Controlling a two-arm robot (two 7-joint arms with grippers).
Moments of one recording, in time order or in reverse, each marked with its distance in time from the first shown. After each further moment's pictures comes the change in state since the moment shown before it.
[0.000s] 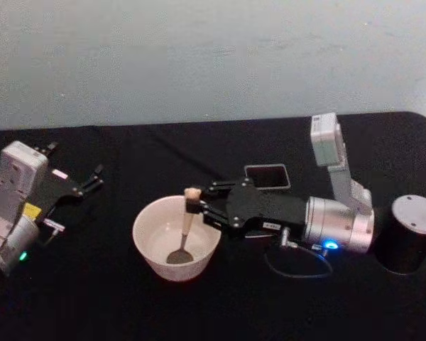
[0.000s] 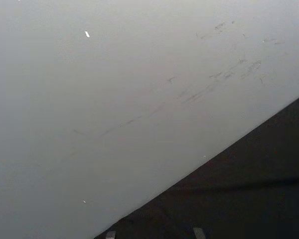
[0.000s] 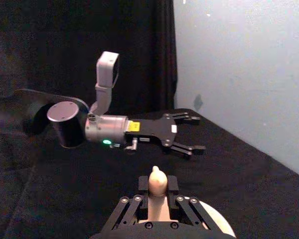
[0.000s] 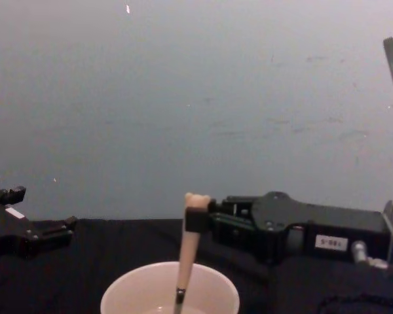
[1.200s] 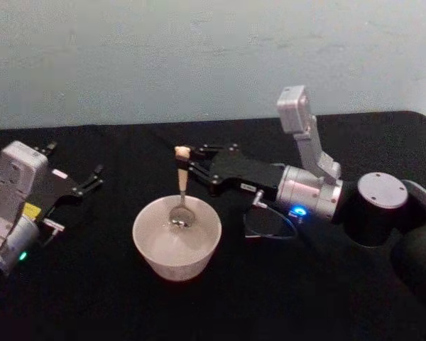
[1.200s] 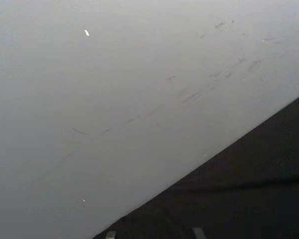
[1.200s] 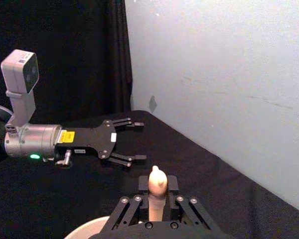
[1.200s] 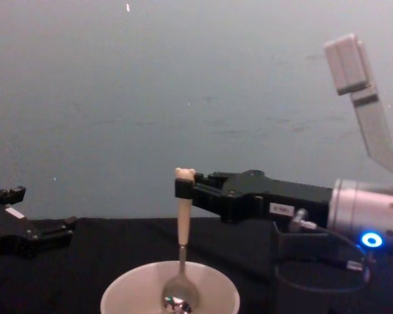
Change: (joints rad) left arm 0.000 0.000 0.000 0.000 0.000 0.000 0.000; right arm 0.127 -0.150 0.005 0.227 -0.084 -0.045 -0.125
